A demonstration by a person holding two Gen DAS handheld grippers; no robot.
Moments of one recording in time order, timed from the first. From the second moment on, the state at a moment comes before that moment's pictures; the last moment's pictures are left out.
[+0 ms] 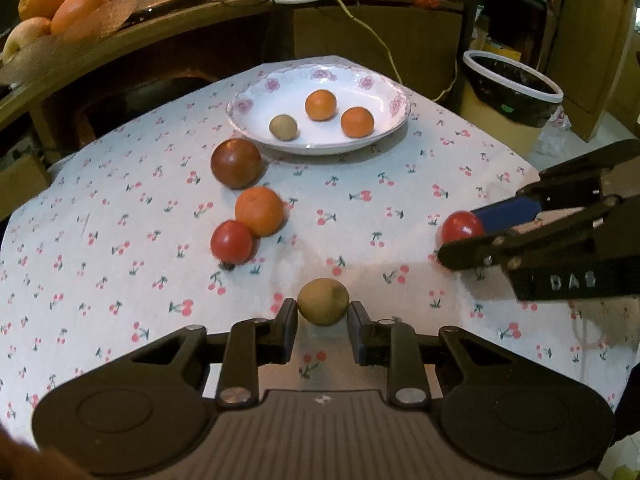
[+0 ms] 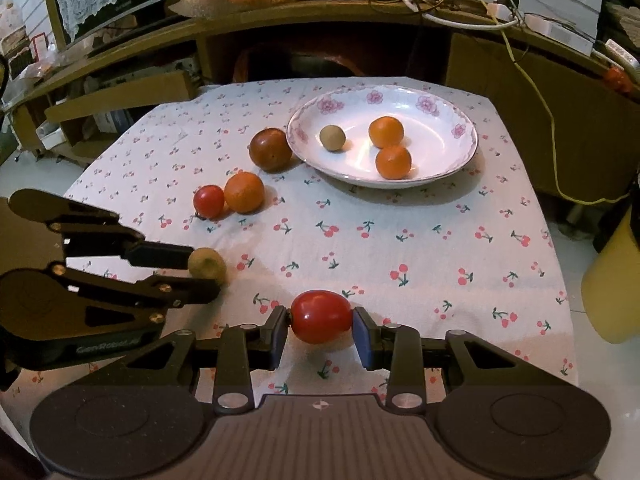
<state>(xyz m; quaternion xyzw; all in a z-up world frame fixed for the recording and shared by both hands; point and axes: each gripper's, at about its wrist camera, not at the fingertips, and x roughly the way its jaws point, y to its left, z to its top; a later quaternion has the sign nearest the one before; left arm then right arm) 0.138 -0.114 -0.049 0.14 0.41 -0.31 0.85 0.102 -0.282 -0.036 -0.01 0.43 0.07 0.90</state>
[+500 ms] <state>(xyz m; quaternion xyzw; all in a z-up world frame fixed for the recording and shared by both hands) 0.144 -0.118 -0.050 0.12 0.41 -0.31 0.85 0.105 -0.283 -0.038 -0.01 0.44 0.07 0.90</state>
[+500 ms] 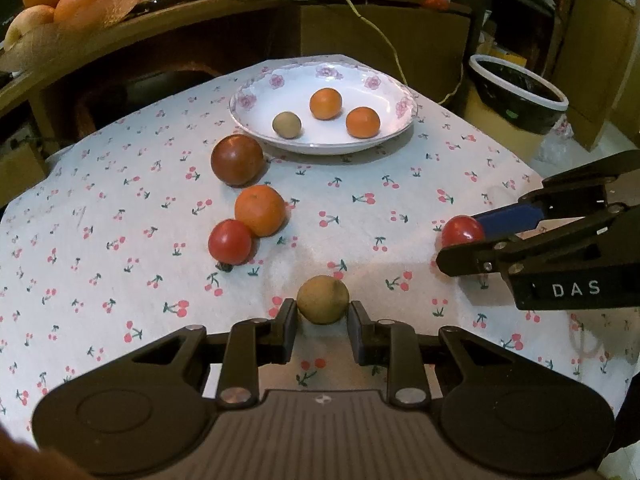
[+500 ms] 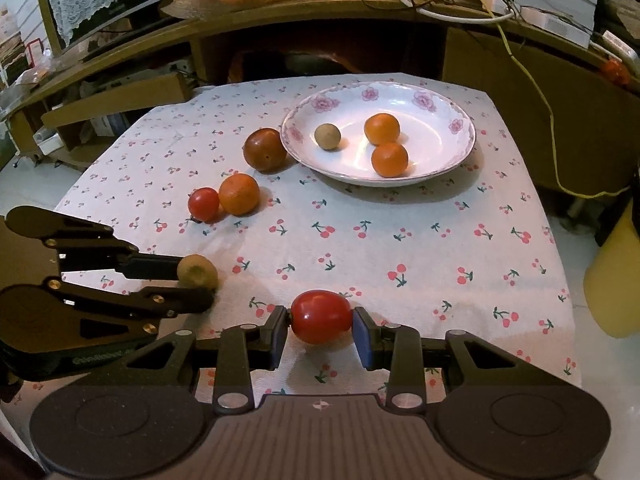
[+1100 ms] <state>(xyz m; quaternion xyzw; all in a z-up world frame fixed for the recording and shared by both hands) 0.139 -0.076 -0.041 0.08 0.41 -0.31 0.85 0.105 -0.293 -0.029 0.01 0.43 0.07 0.90</state>
